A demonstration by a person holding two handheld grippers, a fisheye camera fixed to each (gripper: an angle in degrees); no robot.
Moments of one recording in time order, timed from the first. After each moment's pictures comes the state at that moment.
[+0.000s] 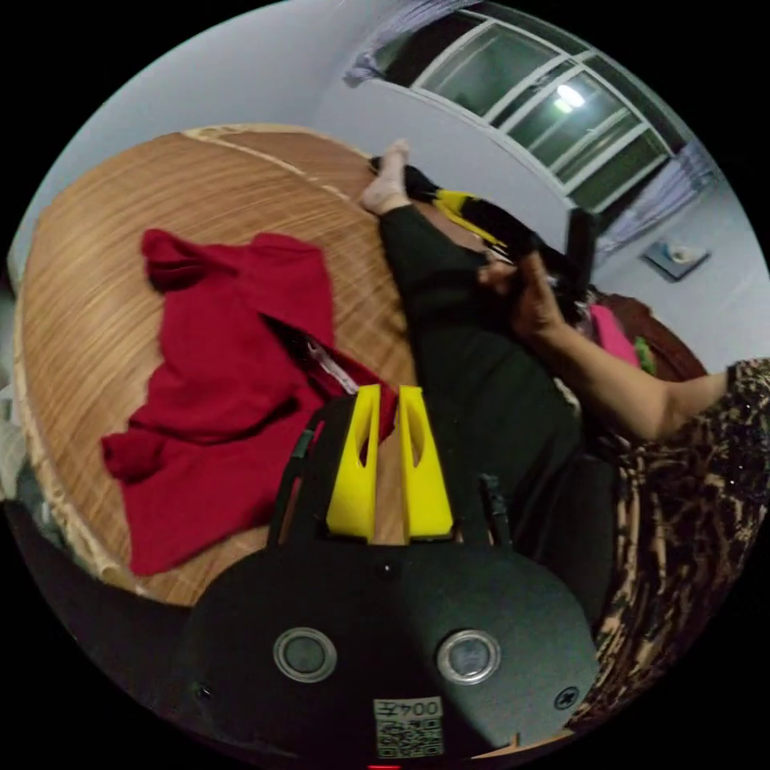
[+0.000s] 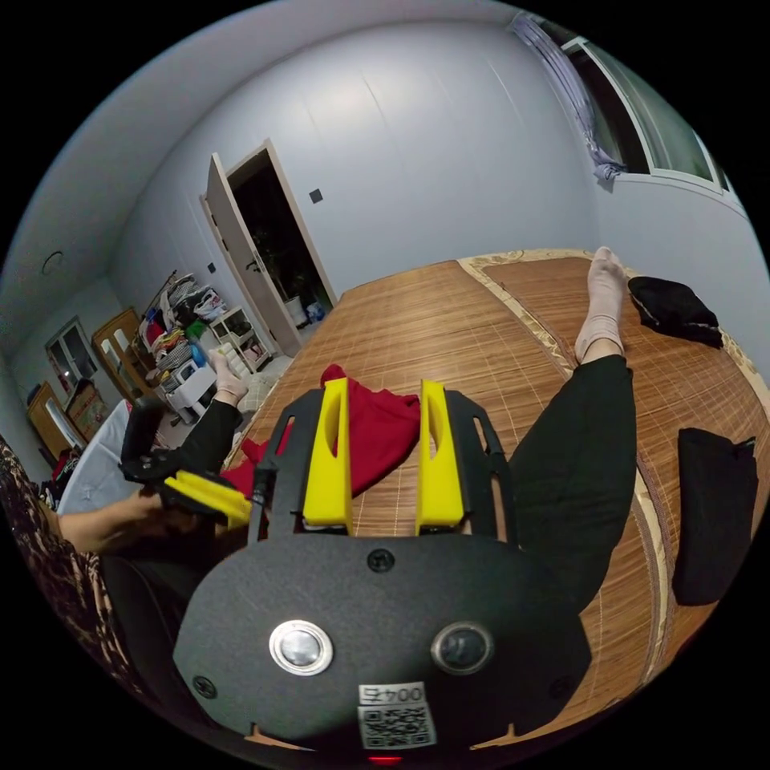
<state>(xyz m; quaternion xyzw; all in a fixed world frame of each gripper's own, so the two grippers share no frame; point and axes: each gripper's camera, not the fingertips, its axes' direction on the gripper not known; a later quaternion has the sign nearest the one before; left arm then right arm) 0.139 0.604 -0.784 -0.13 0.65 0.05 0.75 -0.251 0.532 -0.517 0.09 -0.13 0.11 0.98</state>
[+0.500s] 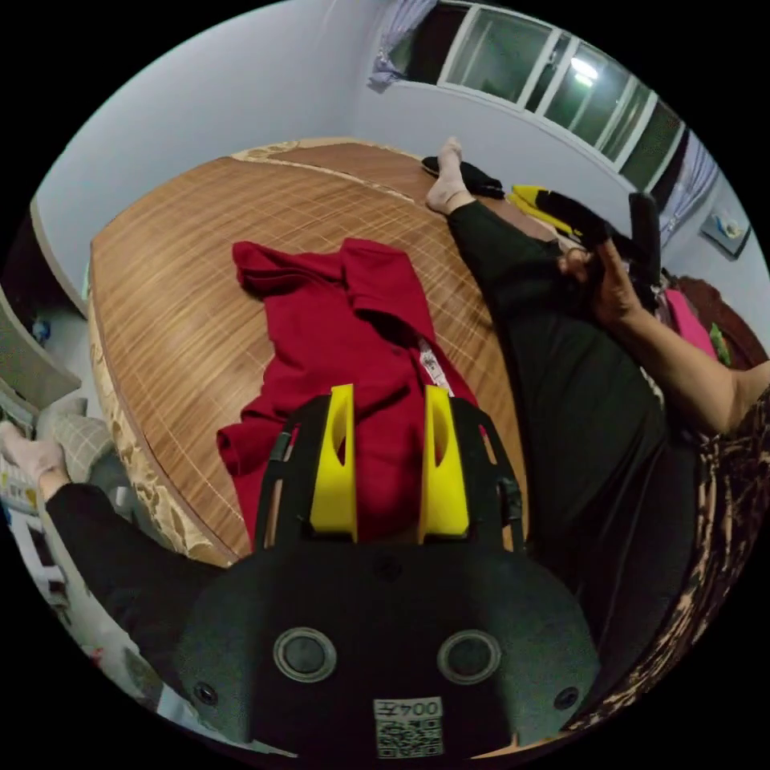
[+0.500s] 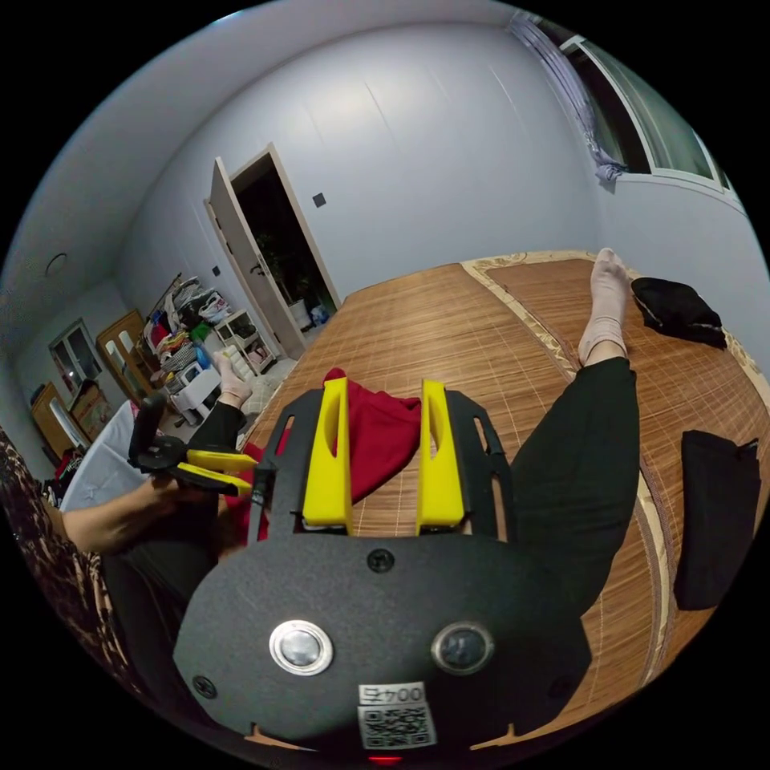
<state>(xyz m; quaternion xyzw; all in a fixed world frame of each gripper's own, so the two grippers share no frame) 0.110 0.635 -0.778 -0.11 0.44 0.06 0.89 -0.270 0.524 -0.513 0.10 -0.14 0.10 0.98</state>
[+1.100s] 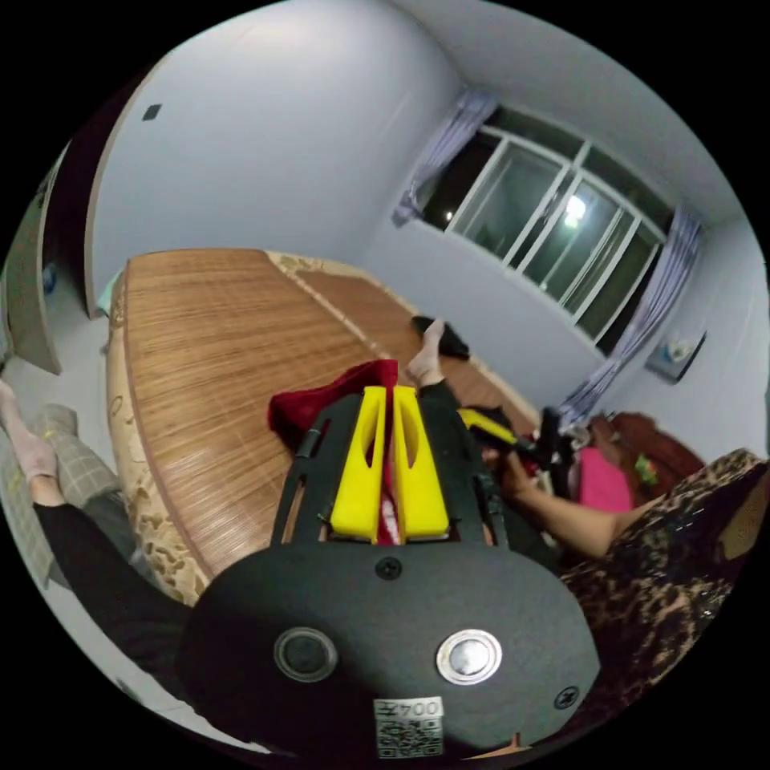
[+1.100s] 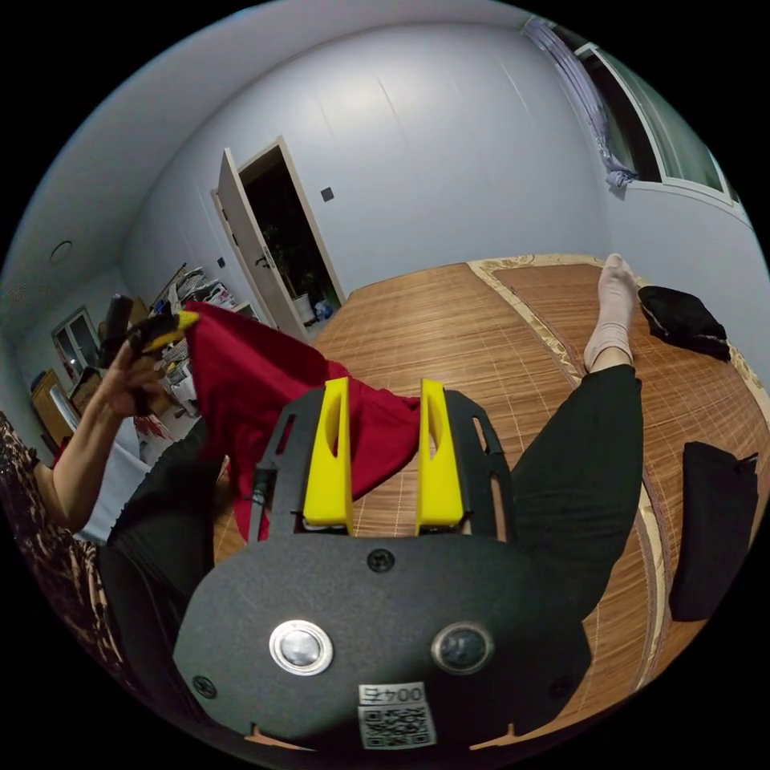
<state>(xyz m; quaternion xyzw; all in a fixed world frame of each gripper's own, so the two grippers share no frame) -0.106 0.621 -0.810 0.07 0.55 -0.22 0.80 -0.303 0.497 -0.495 0.10 -0.14 0.09 0.98</state>
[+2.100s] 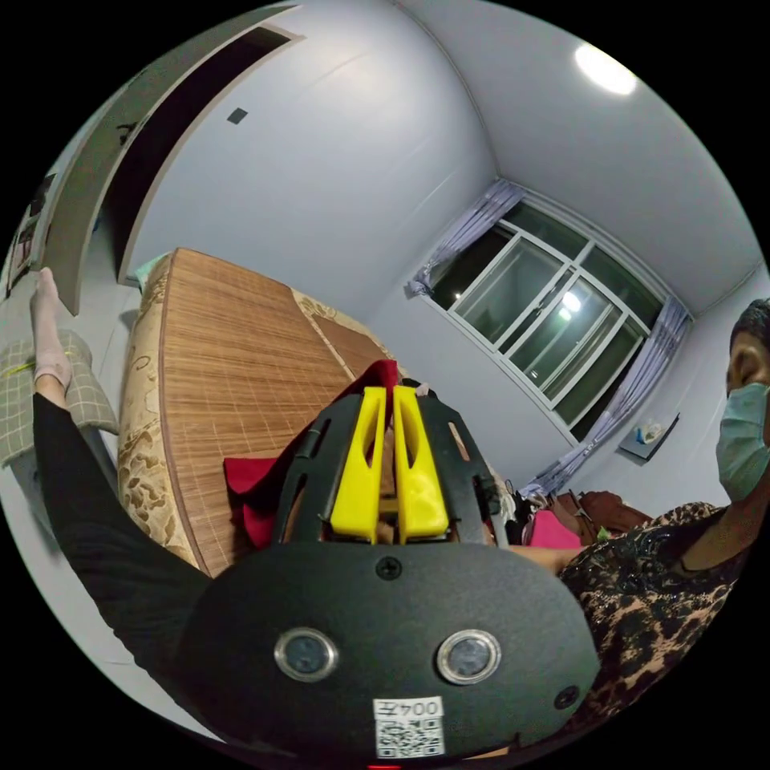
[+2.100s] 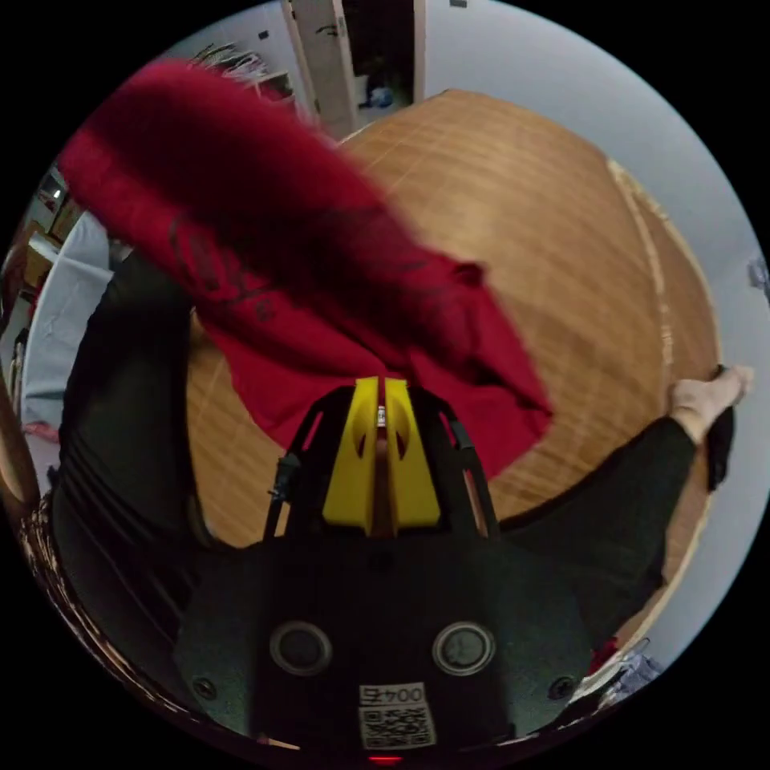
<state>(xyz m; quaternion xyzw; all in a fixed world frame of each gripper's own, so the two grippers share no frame) -0.186 0.708 -0.790 0.11 0.53 -0.35 0.77 -0.477 0.370 -0.353 -0.23 -0.05 -0.13 0.96</state>
